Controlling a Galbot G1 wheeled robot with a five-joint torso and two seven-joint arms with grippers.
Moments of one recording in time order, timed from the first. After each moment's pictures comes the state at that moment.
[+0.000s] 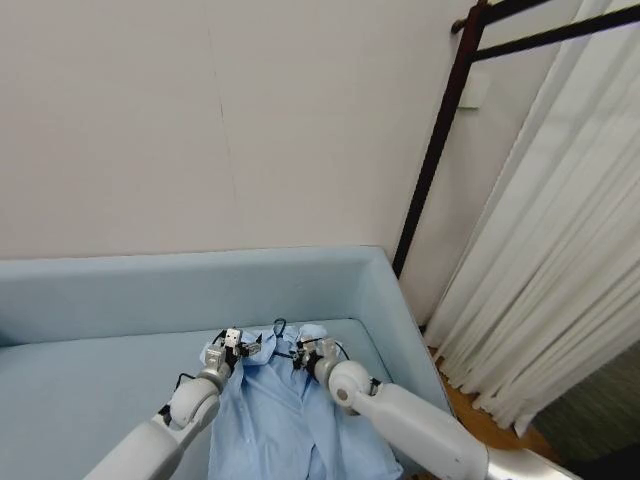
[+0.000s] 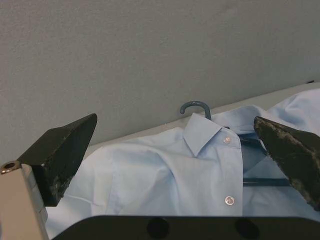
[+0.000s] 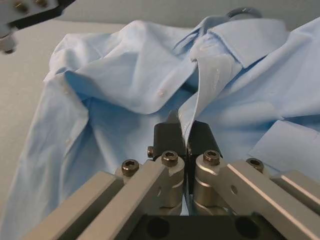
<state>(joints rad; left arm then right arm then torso) 1.01 -0.88 -0.09 -1.82 -0.61 0.29 -0.29 -0.55 1.12 -0.54 1.71 1.17 -0.44 0.53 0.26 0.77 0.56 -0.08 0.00</state>
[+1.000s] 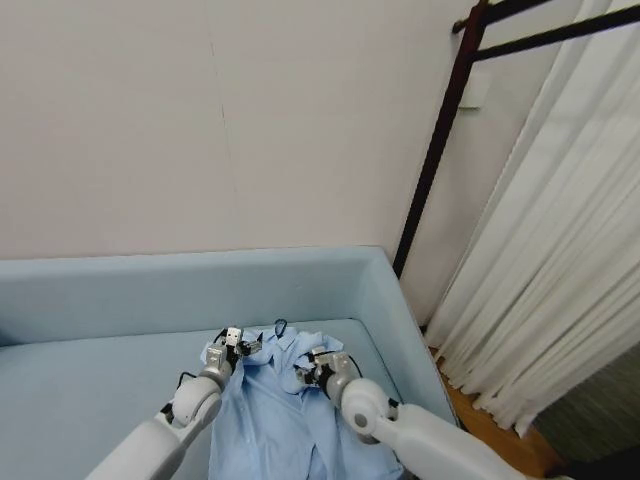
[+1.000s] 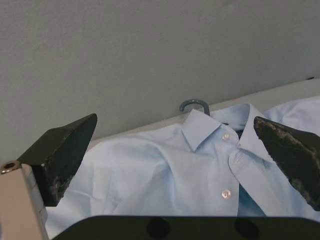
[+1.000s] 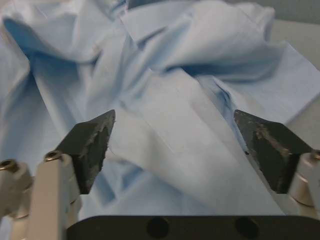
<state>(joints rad) 1.04 -0.88 -0.11 -1.85 -0.61 0.32 -0.31 -0.71 0.83 -0.44 1.96 1.12 -0.47 0.54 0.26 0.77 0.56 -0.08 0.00</state>
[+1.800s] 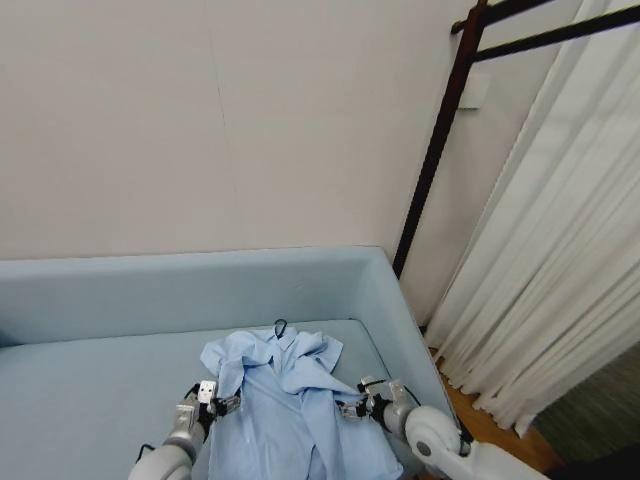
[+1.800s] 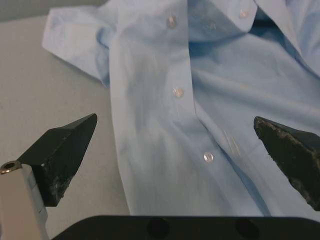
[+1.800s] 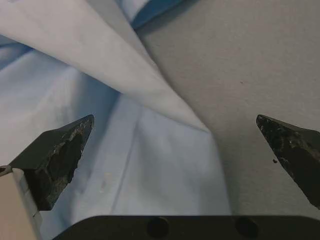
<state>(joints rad) 1.54 -0.93 -0.35 -2.07 -0.62 0.46 -0.38 -1.04 0.70 -0.14 1.89 1.04 -0.49 0.31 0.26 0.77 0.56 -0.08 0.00</state>
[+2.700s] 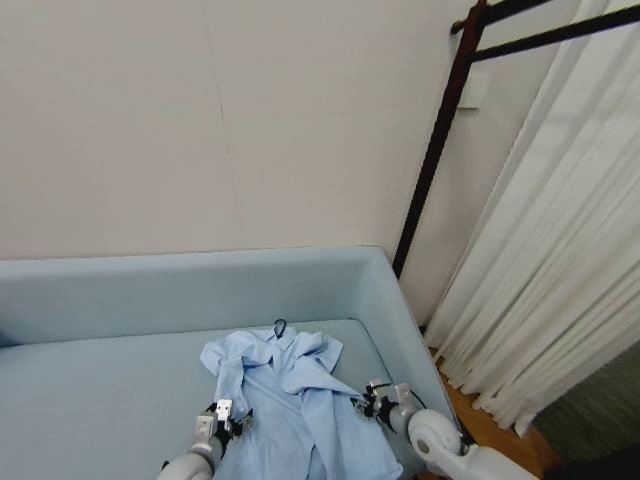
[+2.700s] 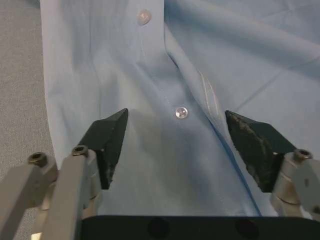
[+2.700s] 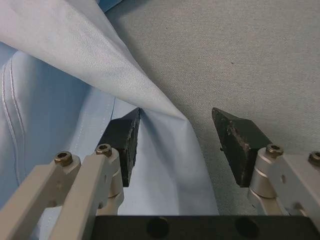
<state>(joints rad) 1.45 -1.01 -0.26 -1.93 -0.67 0.50 -0.39 -1.04 0.75 -0.14 1.79 1.01 -0.46 0.27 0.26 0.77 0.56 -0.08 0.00</state>
